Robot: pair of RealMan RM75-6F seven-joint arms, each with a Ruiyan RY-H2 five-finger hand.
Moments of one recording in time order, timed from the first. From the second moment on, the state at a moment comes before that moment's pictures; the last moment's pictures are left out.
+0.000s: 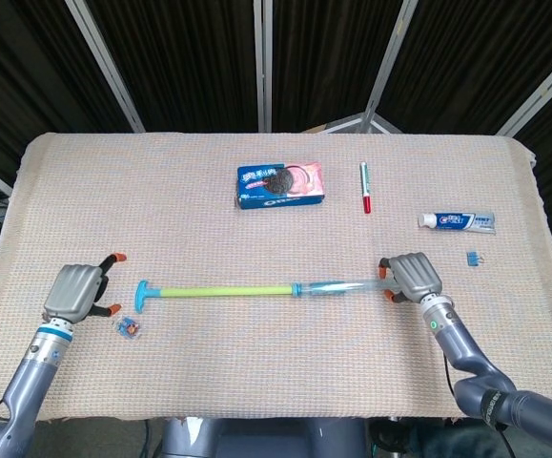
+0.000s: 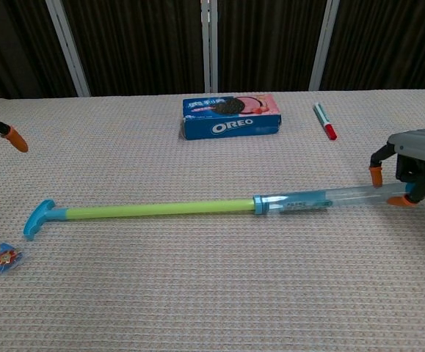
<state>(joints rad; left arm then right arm) -0.41 -1.33 -0.12 -1.59 1.23 1.08 0.25 0.61 -1.46 0.12 -1.25 -1.21 0.83 -0.15</state>
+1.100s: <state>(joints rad) -0.56 -1.53 -0.11 -1.39 1.04 0.90 0.31 0.62 -1.44 0.12 -1.32 -1.15 0.86 -0.22</state>
